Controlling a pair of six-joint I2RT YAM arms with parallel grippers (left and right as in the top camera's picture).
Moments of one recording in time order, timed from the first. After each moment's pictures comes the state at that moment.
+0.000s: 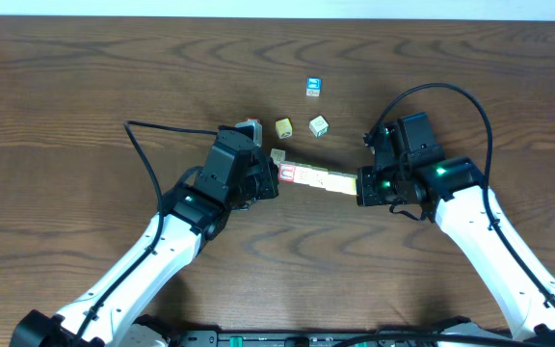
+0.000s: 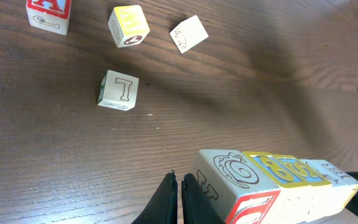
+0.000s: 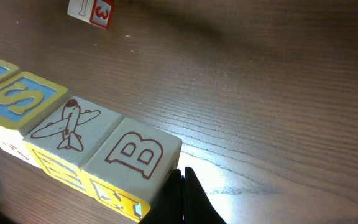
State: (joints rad) left arm -0.52 1.34 0.81 -0.24 0.20 -0.67; right arm 0.33 1.40 1.02 -0.80 -0.24 0.27
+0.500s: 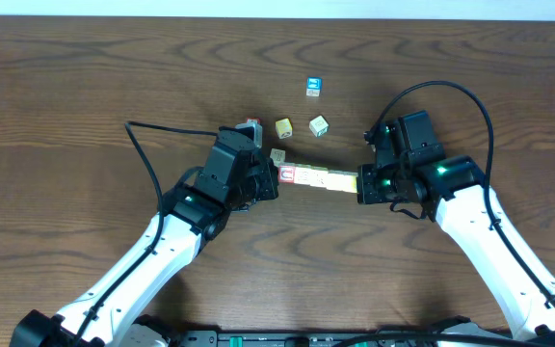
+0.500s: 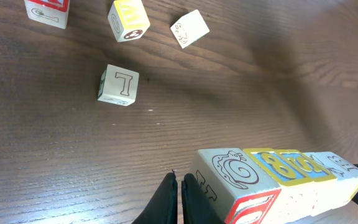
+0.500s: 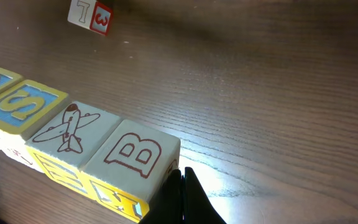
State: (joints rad) left arm -0.52 1.34 0.81 -0.25 0.21 -0.67; right arm 0.33 1.40 1.03 -0.80 -0.23 0.27
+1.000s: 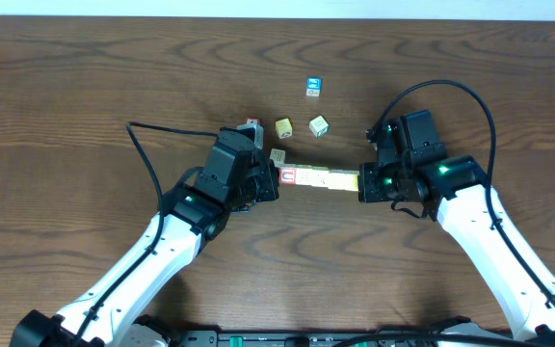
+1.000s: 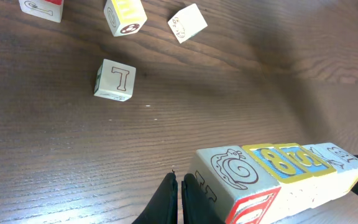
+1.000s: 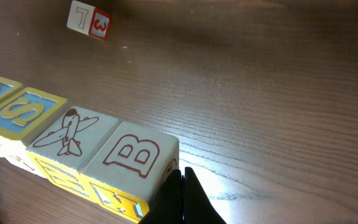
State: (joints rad) left arm -0.52 1.34 0.81 -0.25 0.23 -0.67; right arm 0.32 1.40 1.03 -0.79 -0.23 0.27
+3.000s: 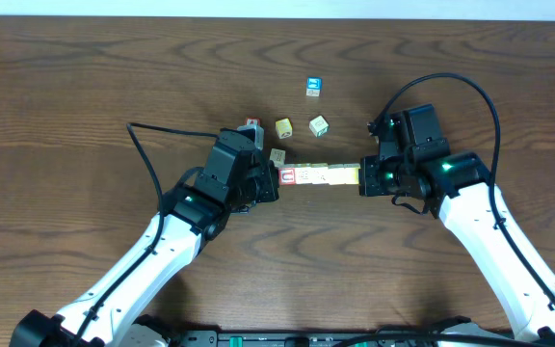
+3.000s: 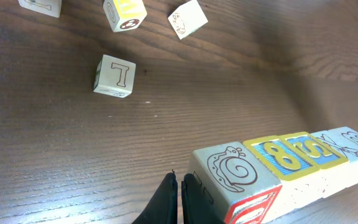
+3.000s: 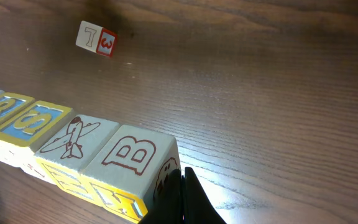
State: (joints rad) left arm -0.52 1.34 0.81 -0.26 0.23 -0.67; right arm 0.32 1.40 1.07 -0.79 -0.22 0.27
